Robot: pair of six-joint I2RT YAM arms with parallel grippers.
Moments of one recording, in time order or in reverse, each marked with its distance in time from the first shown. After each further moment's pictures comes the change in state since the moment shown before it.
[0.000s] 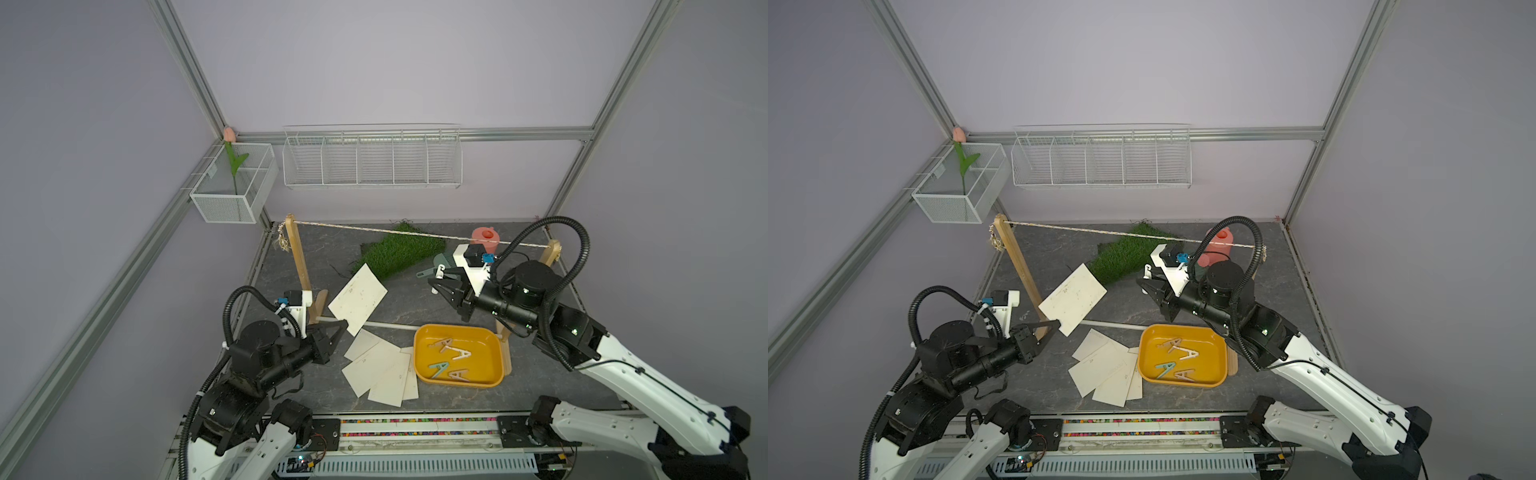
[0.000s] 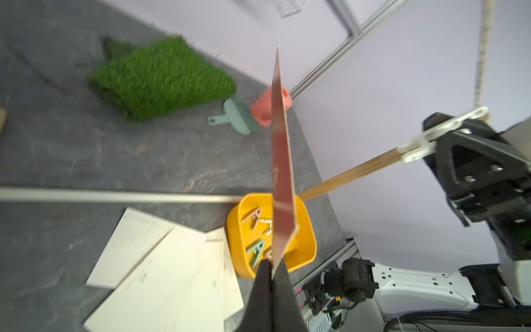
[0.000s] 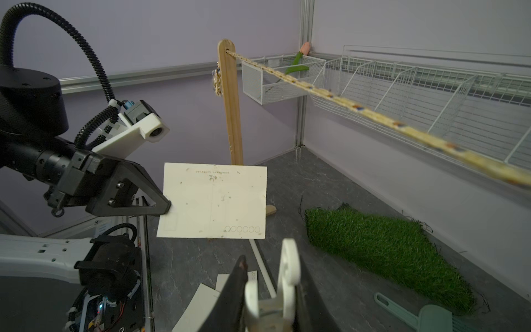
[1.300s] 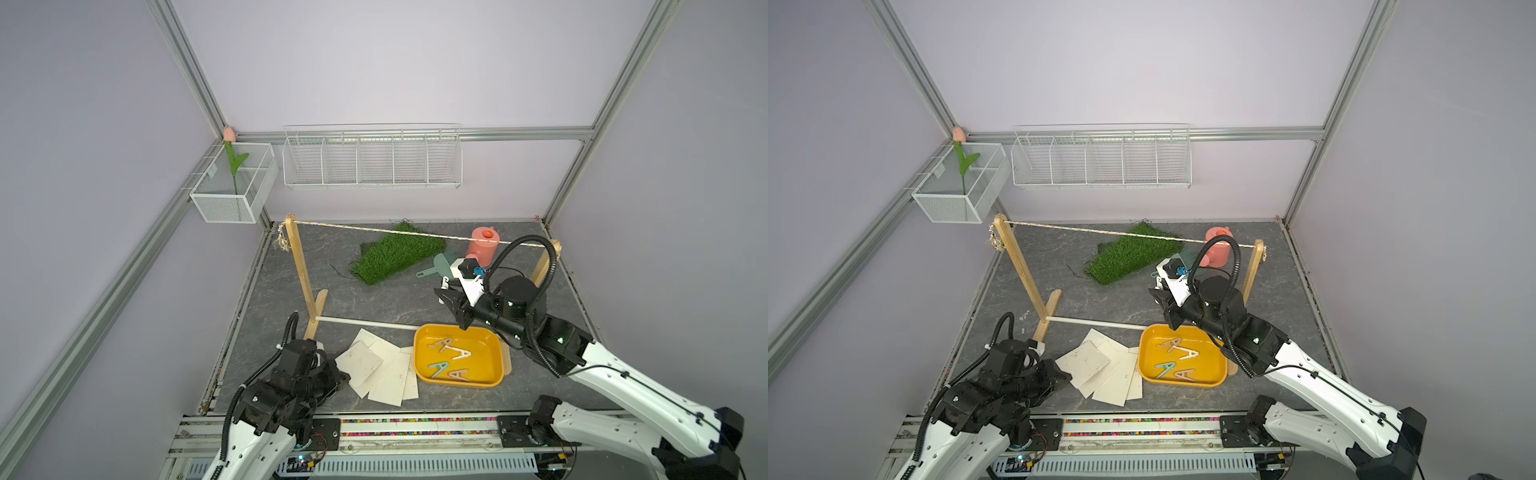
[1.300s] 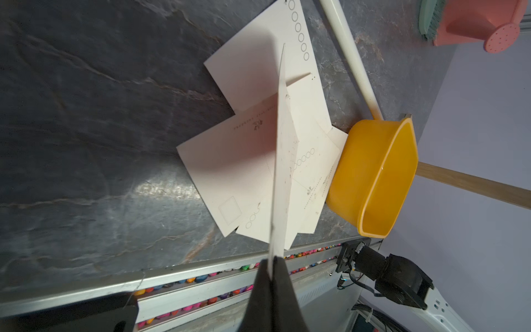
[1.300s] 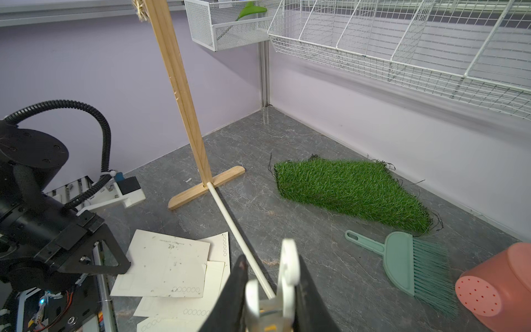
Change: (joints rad) left arm 0.000 -0.093 -0.425 -0.178 0.021 -0.331; right arm -0.013 -0.023 -0.159 0.023 0.139 0.009
